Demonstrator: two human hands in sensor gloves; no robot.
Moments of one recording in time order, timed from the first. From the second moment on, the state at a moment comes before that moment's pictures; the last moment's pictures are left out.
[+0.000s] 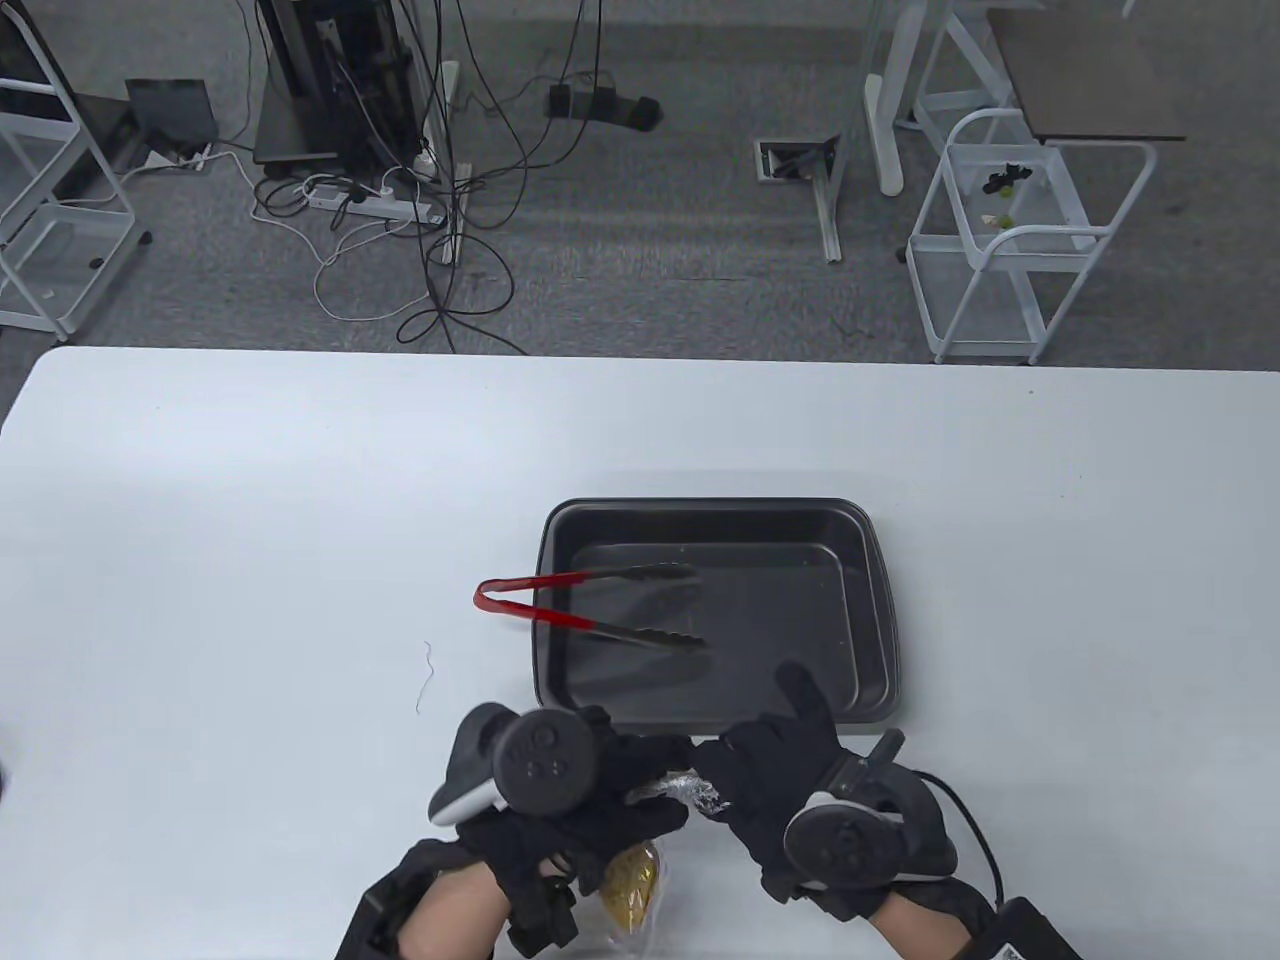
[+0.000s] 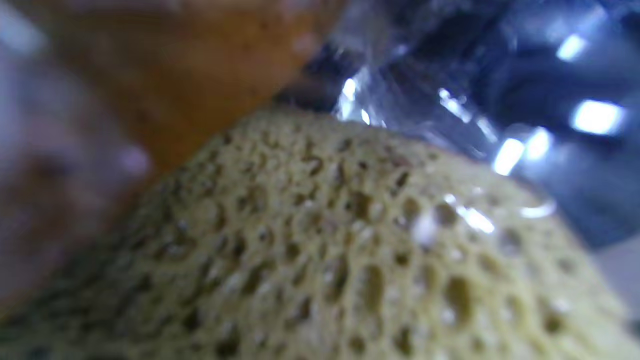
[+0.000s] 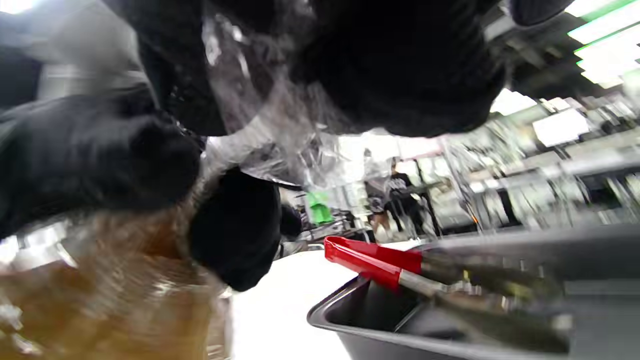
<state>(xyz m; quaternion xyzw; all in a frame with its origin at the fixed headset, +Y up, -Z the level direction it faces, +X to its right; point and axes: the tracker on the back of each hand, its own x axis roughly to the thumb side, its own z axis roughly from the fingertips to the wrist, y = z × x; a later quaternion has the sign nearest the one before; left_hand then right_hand) -0.093 -0.676 -0.180 -0.02 -0.29 0.22 0.93 0.115 -0.663 -0.179 0.31 -0.10 0.90 0.28</state>
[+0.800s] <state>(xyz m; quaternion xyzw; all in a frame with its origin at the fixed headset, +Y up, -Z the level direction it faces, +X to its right) -0.064 -0.684 -0.139 0.20 -0.23 -0.02 0.95 0.139 -0.715 -0.200 0.17 0.22 0.78 0.56</state>
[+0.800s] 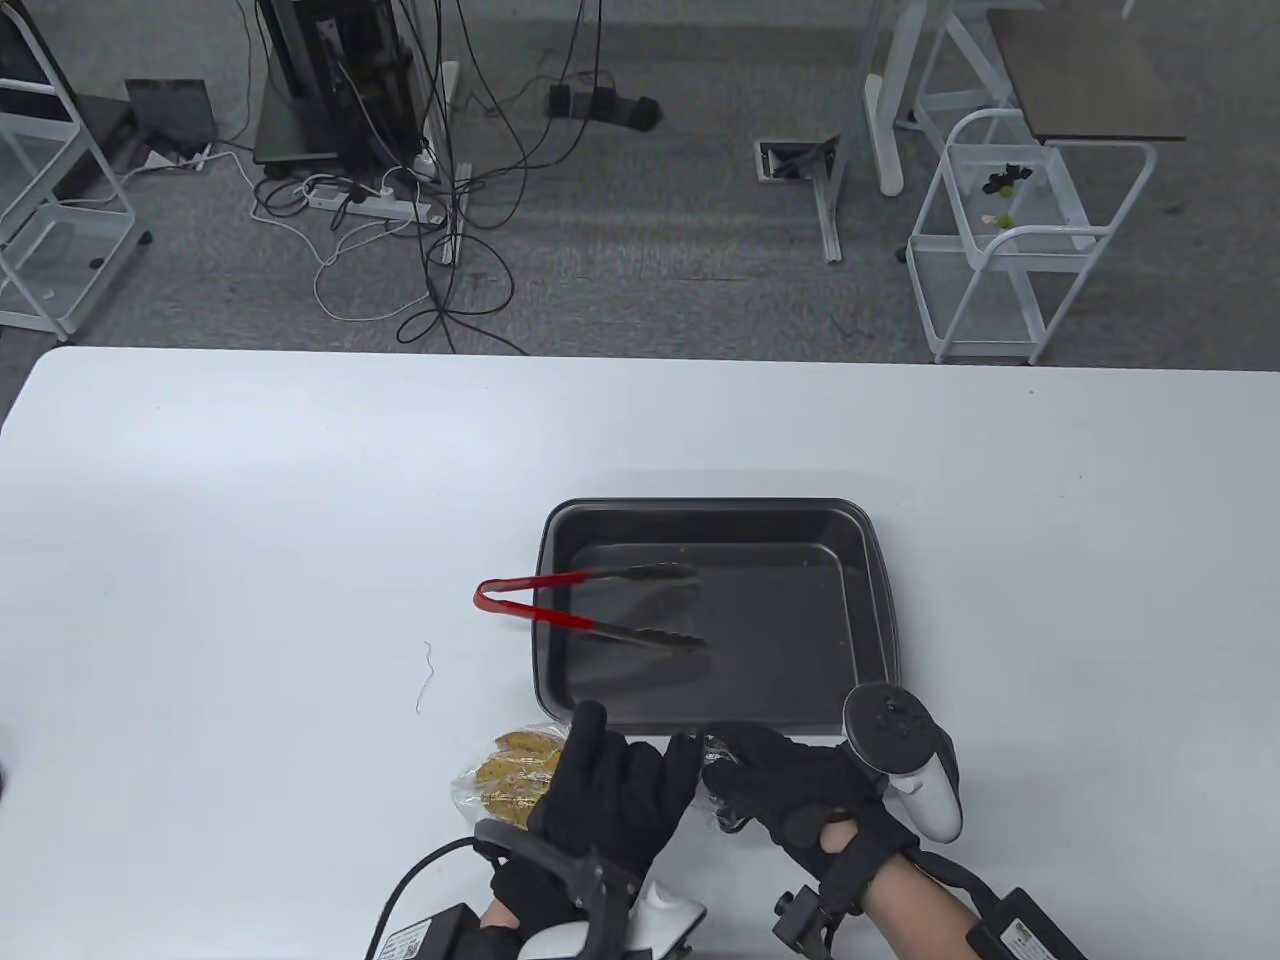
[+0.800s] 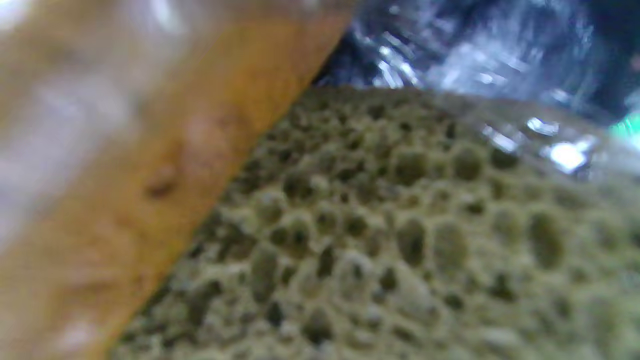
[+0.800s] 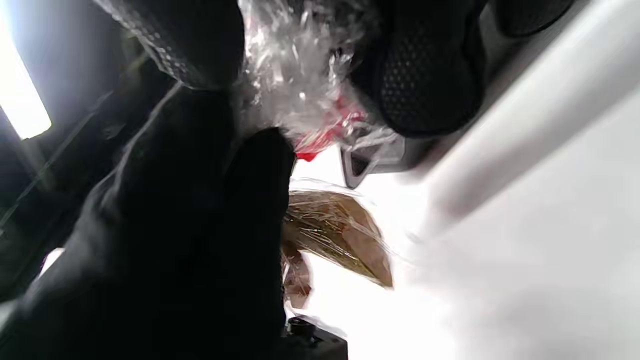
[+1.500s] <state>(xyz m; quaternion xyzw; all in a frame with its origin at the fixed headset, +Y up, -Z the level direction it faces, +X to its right) -0.116 -0.736 -0.233 -0.39 -0.36 0.61 0.59 0.083 -0.647 -0.131 0.53 -0.39 0.72 -0.22</state>
